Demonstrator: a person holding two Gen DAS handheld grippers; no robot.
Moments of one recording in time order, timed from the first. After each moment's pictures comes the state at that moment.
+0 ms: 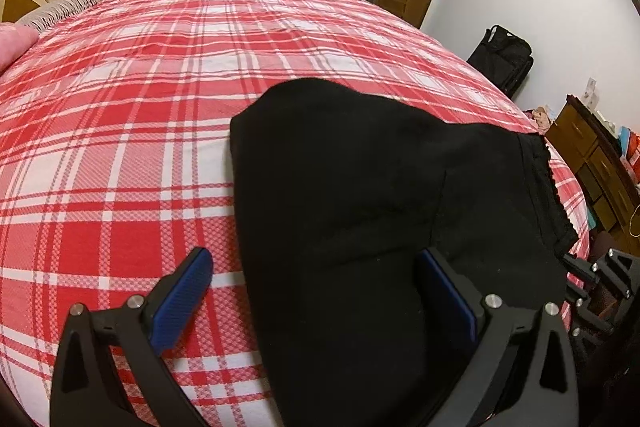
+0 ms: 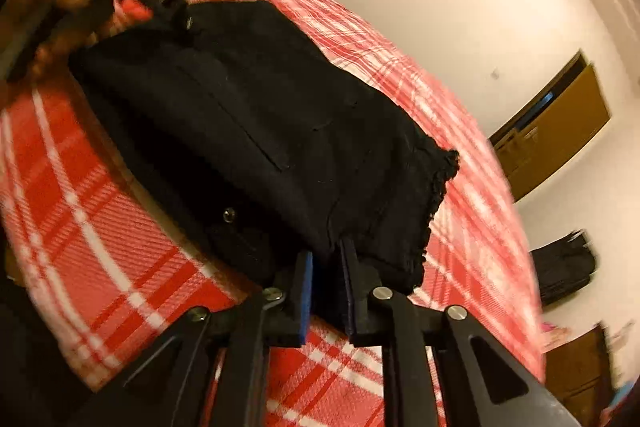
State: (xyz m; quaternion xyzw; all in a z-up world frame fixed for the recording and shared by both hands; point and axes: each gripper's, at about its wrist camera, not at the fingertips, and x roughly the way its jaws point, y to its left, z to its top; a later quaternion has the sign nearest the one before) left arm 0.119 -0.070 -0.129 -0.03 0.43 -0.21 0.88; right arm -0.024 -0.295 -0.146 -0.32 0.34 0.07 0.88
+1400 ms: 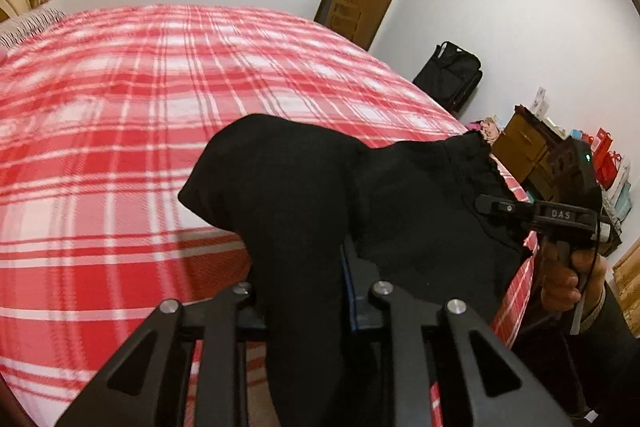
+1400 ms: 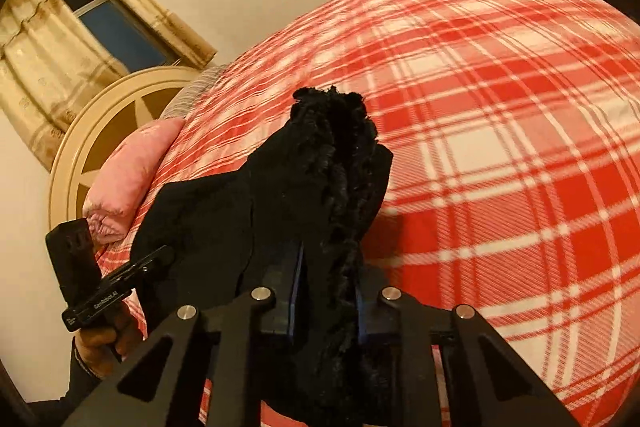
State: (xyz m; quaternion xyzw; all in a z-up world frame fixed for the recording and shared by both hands) left arm 0.102 -0.050 -0.077 -0.05 0.39 -0.30 0.87; right arm 0.087 -0.380 -0.103 0.23 0.40 0.15 0.88
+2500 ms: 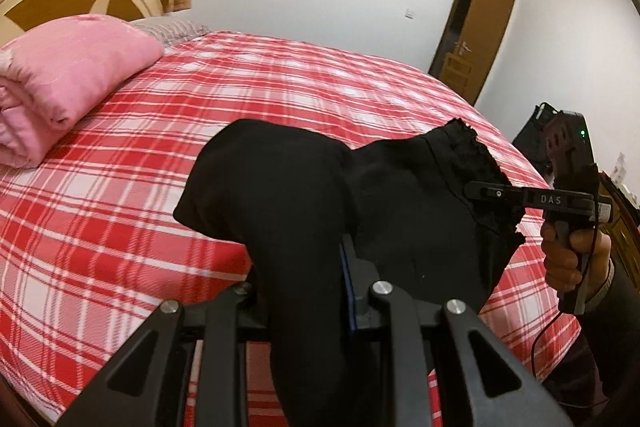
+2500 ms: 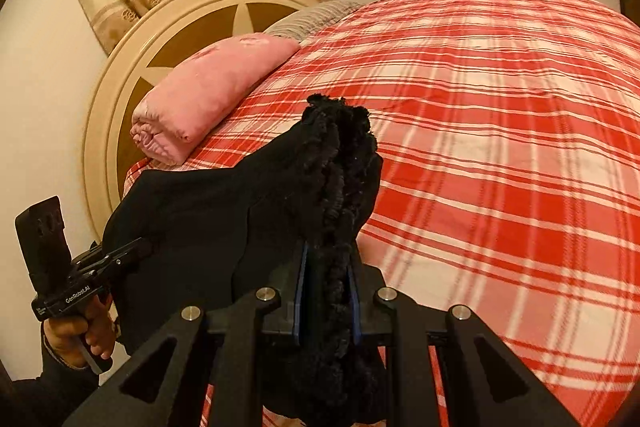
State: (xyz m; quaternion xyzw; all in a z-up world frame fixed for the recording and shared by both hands) left arm 0.083 0.152 -0.042 -0.08 0.35 -0.10 0.93; right arm 0.212 -0.117 -0.069 0.08 0.41 0.33 0.85
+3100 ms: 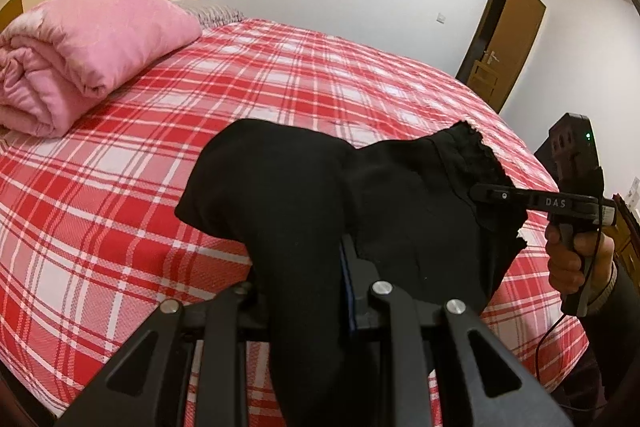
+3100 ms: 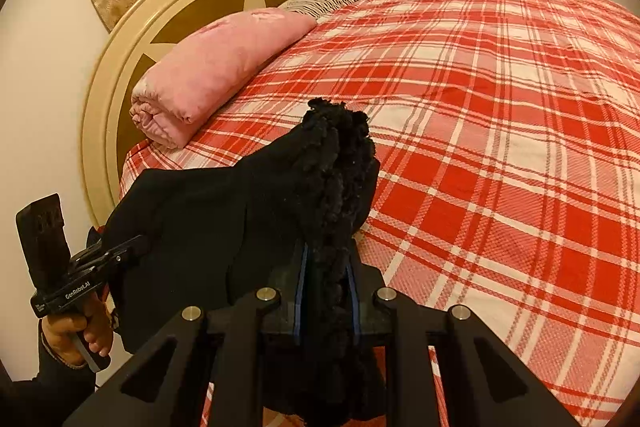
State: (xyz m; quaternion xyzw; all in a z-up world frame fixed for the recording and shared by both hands) left arm 0.088 0.198 -0.067 -0.11 0.36 -0.06 0.92; right arm 0.241 -0.062 -0.094 0.06 0.44 0.35 0.83
